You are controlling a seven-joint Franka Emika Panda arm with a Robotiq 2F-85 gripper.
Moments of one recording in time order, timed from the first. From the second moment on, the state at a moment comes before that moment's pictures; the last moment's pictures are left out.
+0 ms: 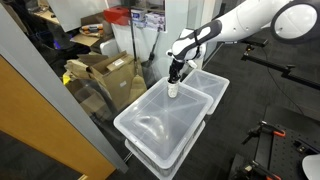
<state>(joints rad) -0.44 1.05 0.18 -1.32 0.24 2.45 -1.43</state>
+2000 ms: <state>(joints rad) -0.49 1.04 0.23 -1.32 0.26 2.43 -1.47</state>
